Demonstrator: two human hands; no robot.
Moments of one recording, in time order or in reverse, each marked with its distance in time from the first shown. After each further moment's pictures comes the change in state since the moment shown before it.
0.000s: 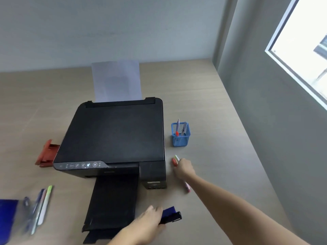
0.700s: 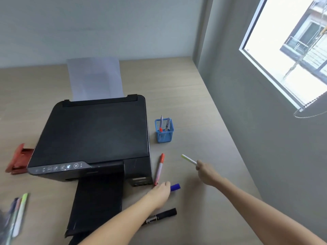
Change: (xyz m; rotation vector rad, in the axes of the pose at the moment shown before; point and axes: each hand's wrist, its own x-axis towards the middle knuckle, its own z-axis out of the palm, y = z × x) left_hand 0.088 0.049 -0.001 0.284 0.071 0.126; right_hand -0.027 0.126 -0.067 -0.073 0.008 -0.110
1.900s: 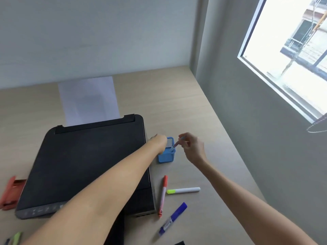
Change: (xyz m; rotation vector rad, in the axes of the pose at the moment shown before) left_hand 0.102 -0.032 -0.231 0.143 0.059 -0.187; right_hand 0.060 -0.124 -0.082 0.573 0.518 -0.266
